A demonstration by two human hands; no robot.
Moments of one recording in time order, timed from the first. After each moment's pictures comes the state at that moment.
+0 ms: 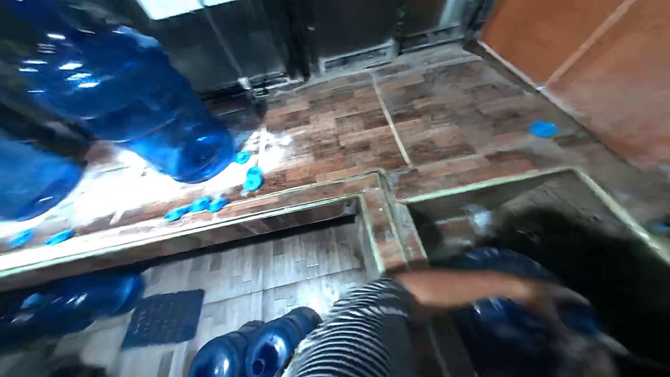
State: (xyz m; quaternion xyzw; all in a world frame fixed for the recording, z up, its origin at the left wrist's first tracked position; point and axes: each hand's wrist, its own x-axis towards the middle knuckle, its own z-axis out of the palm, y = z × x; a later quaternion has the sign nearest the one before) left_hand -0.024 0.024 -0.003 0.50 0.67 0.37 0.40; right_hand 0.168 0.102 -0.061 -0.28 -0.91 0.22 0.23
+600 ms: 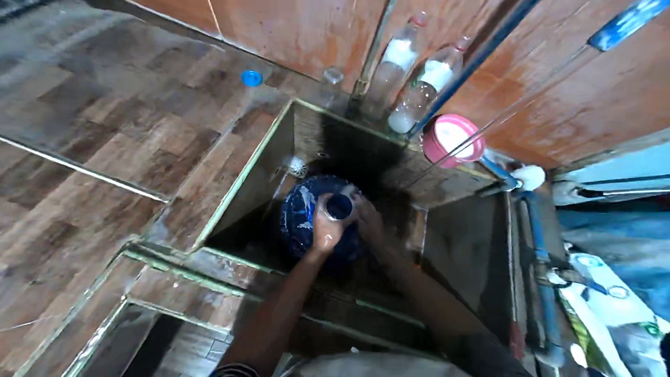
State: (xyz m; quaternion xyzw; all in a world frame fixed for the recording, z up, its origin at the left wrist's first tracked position) left_hand -0.021 0.038 -0.052 0.30 0.70 0.57 0.33; right_hand 0.092 0.116 -0.065 -0.38 -0.84 0.34 0.17
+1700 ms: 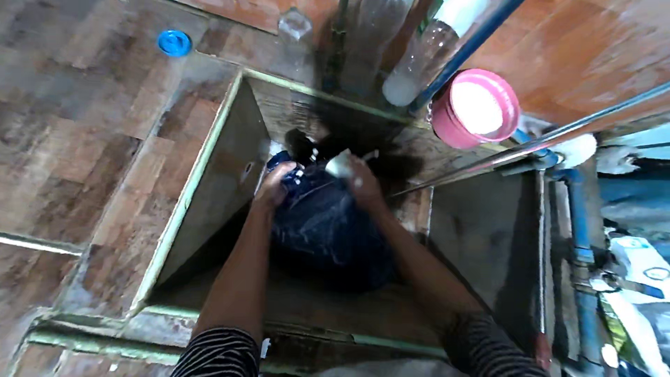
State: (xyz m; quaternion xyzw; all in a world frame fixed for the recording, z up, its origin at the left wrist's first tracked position) left_hand -0.150 0.142 -0.126 0.18 0.56 0.61 0.53; right_hand 0.072 0.214 -0.109 -0.42 -0.81 0.38 0.17
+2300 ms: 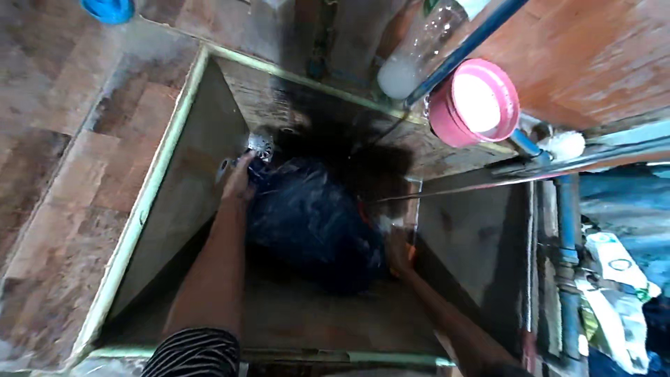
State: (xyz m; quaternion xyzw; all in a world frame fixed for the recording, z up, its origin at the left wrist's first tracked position) left_hand -0.189 0.157 -0.175 0.07 0.65 0.59 0.47; right_hand 0.219 0.160 -0.201 -0.66 -0.68 0.32 -0.07
